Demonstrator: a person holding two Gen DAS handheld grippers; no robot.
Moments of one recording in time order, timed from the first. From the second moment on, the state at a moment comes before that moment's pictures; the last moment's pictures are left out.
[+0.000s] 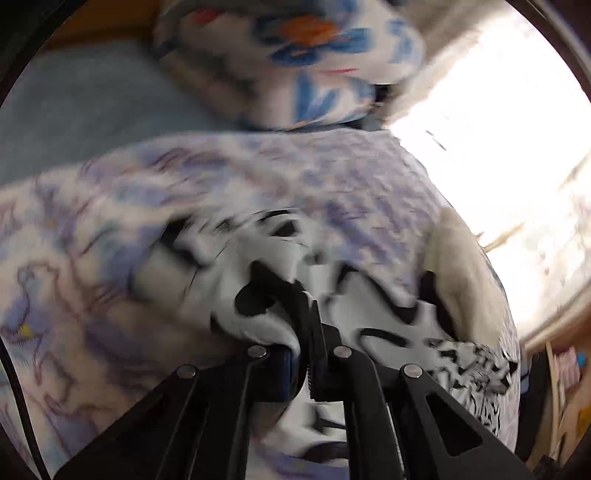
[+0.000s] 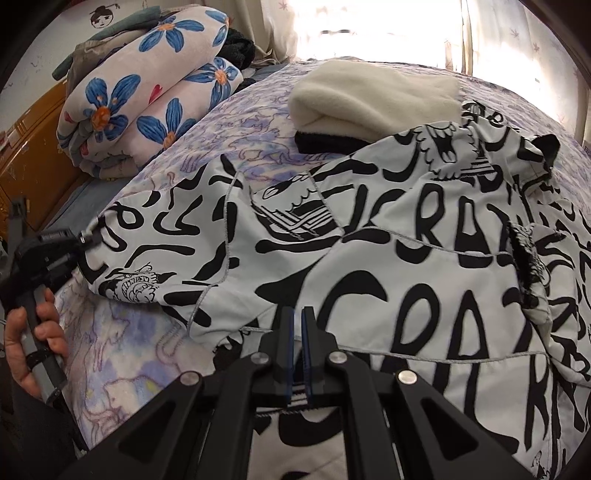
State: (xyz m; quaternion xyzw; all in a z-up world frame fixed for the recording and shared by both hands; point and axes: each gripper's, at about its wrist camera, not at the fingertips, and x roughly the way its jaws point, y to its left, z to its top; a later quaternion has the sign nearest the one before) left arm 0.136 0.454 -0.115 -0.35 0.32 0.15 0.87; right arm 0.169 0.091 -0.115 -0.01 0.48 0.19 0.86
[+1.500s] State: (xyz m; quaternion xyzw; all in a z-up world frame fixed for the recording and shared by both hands) left arm 0.168 0.180 -0.104 -0.14 0.48 -0.04 0.87; right arm 0.169 -0.065 -0.085 0.02 0.46 0.18 0.87
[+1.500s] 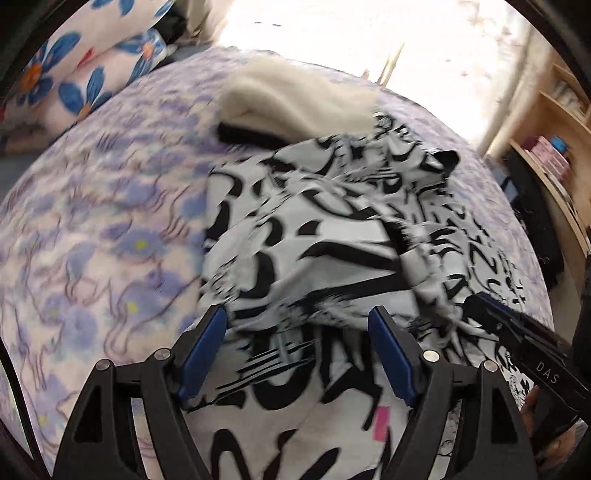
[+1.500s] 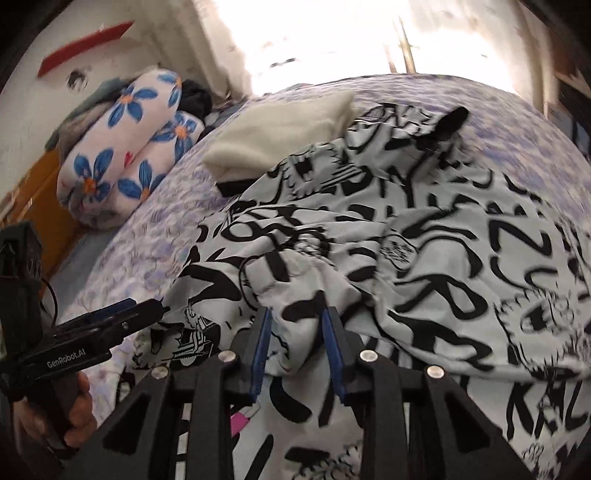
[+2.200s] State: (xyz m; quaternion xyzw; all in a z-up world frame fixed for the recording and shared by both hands) left arm 0.157 0.190 -0.125 -0.14 0.50 -0.03 0.86; right arm 0.193 -0.081 -0.037 -0.01 0.37 0.12 0.92
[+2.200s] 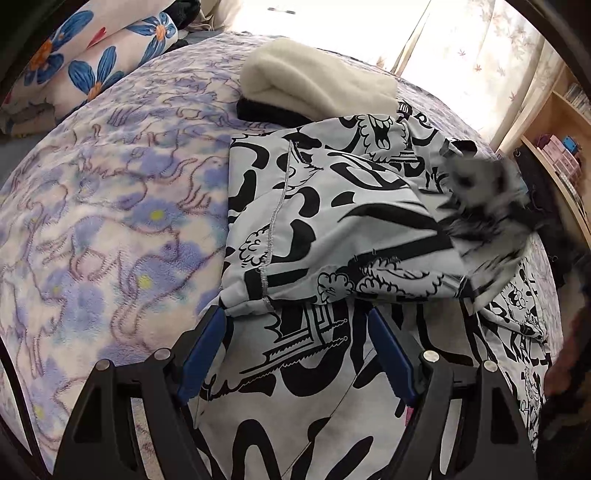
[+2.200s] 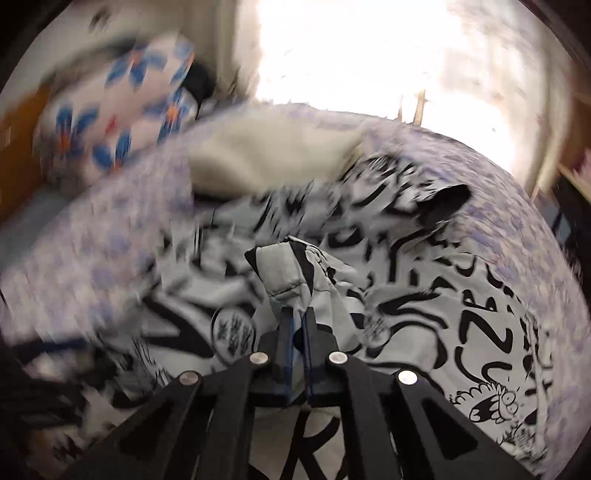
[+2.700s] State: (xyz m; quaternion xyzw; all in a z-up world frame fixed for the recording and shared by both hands) left arm 0.183 0.175 -0.118 -0.10 0.50 -0.07 0.86; right arm 0.182 -0.229 -0.101 0.18 0.51 0.06 0.84
